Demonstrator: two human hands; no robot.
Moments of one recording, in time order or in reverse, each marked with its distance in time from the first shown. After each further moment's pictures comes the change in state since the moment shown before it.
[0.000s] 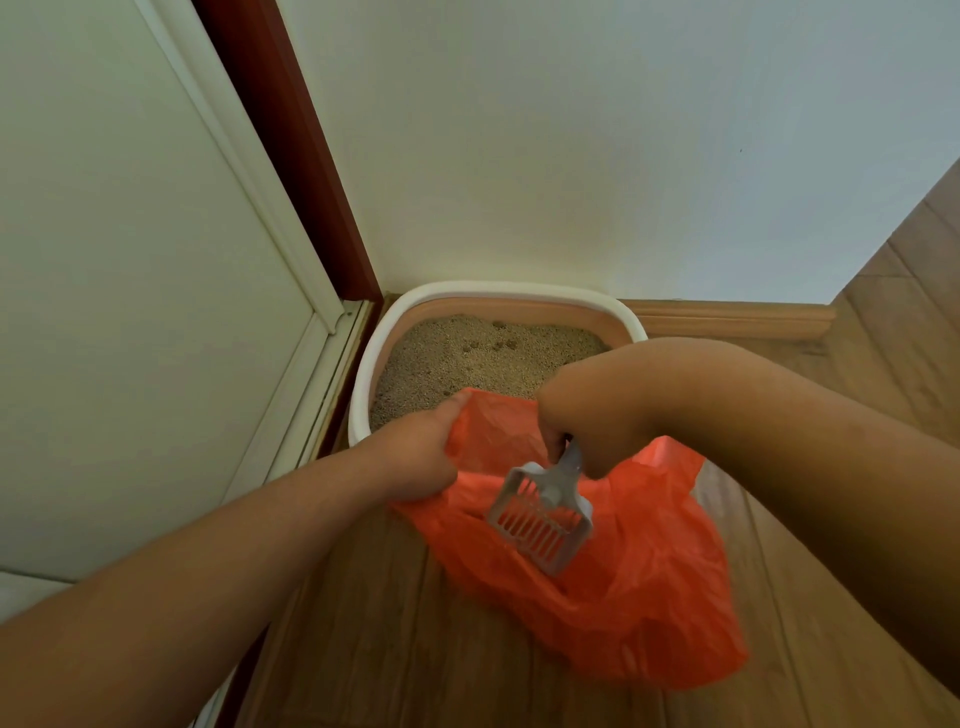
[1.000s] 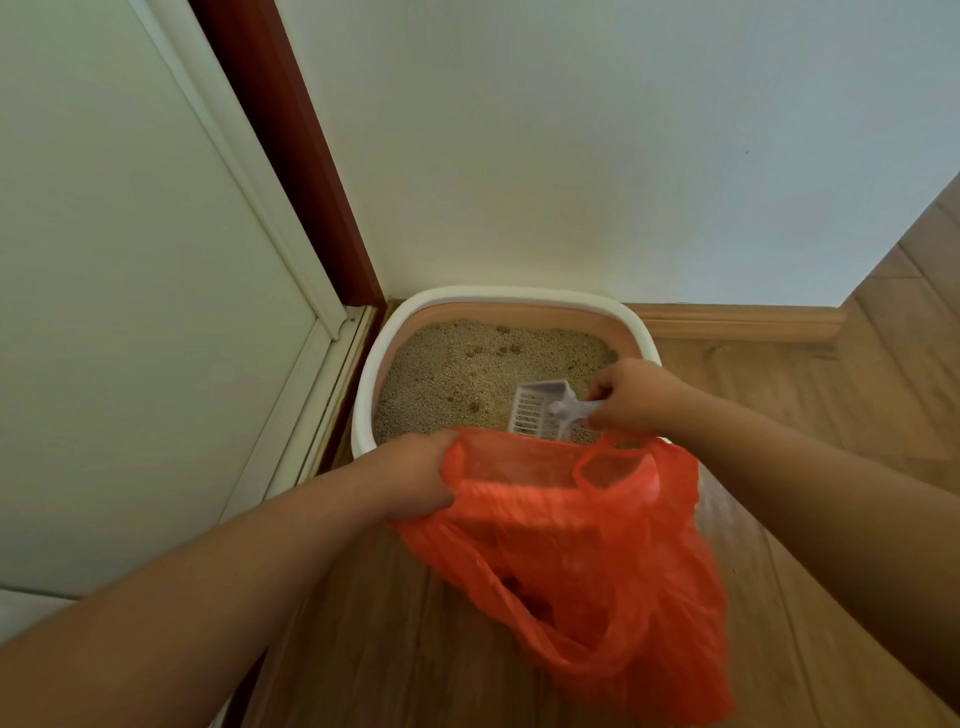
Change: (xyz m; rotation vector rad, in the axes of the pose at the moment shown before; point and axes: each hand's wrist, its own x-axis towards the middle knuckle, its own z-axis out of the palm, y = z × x) left_hand -0.002 -0.007 0.005 0.119 -0.075 -0.045; right_hand 0.043 0.073 0.091 0.756 0.420 0.607
